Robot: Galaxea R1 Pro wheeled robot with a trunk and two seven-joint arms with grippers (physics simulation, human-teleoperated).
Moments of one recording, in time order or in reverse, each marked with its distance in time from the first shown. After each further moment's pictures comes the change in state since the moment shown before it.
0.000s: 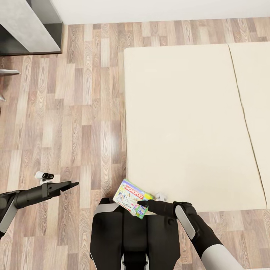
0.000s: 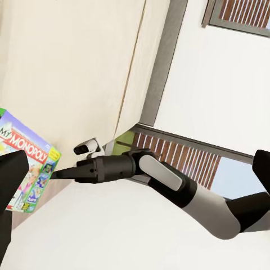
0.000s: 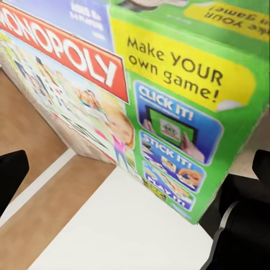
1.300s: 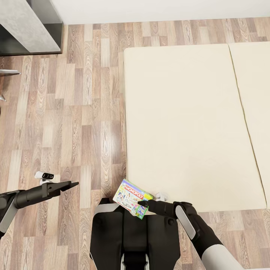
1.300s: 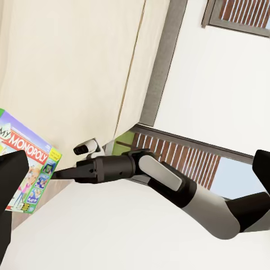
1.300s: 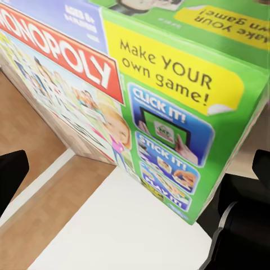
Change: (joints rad) left arm 0.000 0.000 0.001 0.000 0.000 0.000 -0.001; right arm 0.000 -0.001 -0.001 0.000 0.001 0.000 0.000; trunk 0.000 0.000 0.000
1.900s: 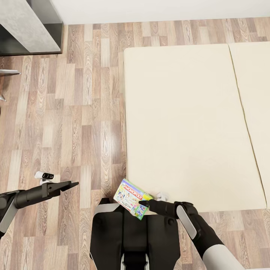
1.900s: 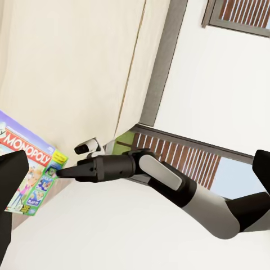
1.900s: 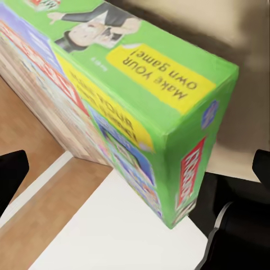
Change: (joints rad) left arm 0.000 0.000 0.000 0.000 0.000 0.000 0.001; right arm 0.001 -0.006 -0.008 0.000 -0.001 -0.001 -0.006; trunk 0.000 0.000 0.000
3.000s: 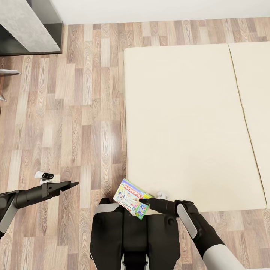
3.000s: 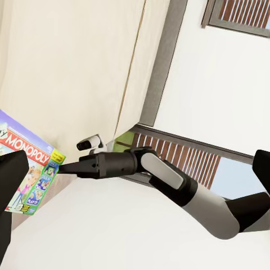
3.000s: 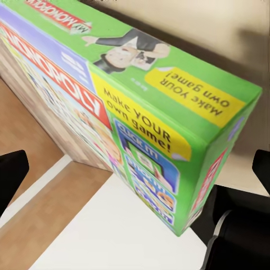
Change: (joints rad) left arm 0.000 0.000 0.001 0.000 0.000 0.000 -0.001; right arm 0.002 -0.003 -0.001 -0.033 0.000 0.000 -0.005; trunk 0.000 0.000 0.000
